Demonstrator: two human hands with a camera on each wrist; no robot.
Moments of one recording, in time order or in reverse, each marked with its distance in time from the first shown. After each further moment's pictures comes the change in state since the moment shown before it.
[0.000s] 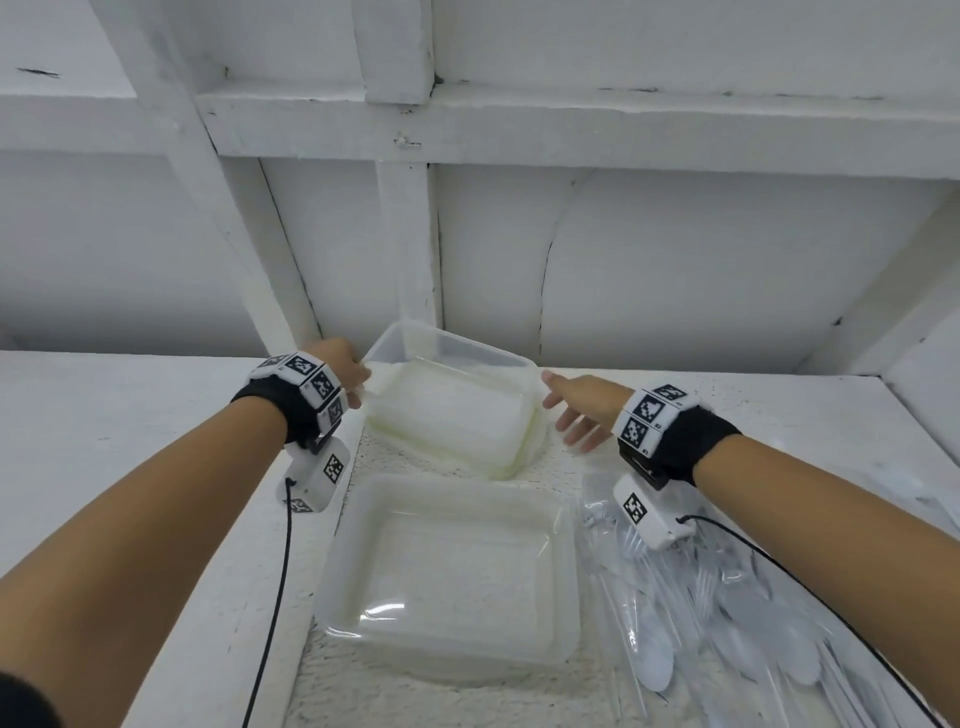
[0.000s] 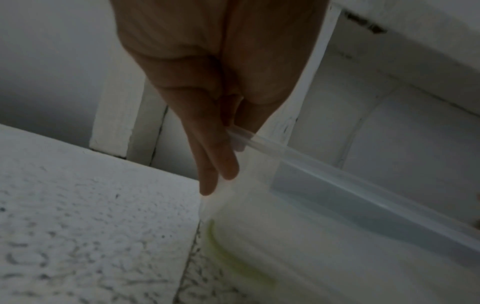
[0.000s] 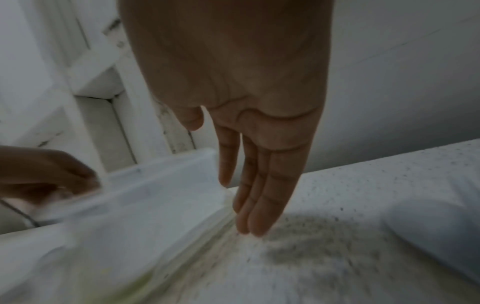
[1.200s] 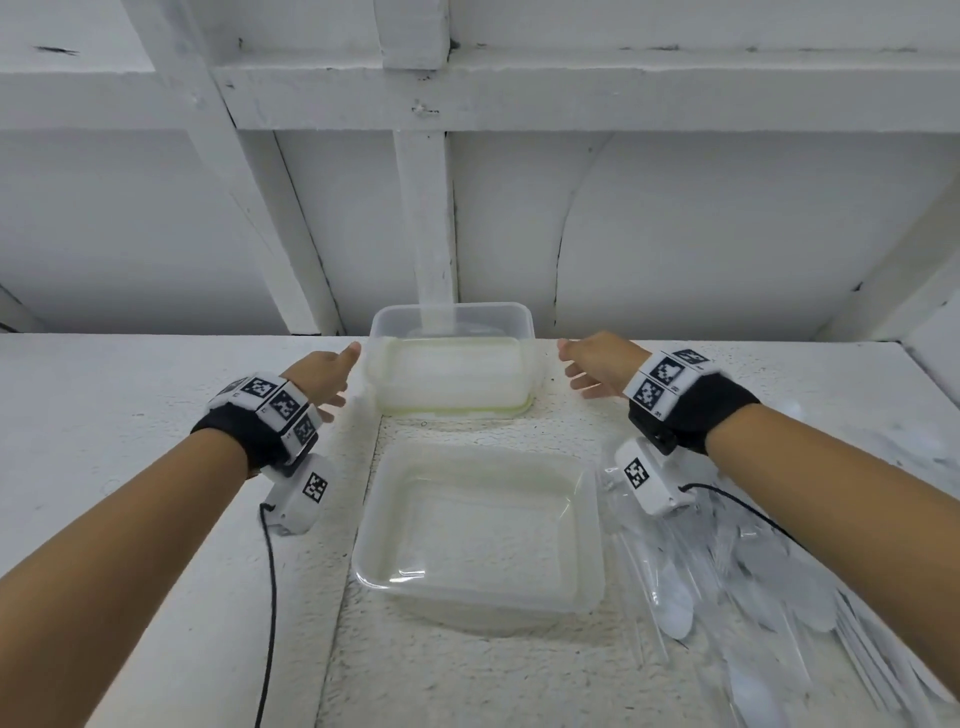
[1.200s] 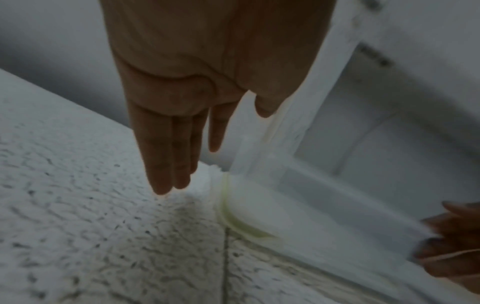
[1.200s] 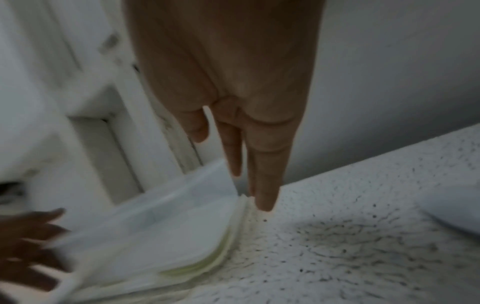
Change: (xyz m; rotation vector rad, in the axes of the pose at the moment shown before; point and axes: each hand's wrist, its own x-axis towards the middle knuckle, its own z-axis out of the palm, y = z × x) left_hand -0.038 -0.041 0.002 -0.368 -0.069 -0.110; right_hand -0.024 -0.024 0.012 0.097 0.122 -0.029
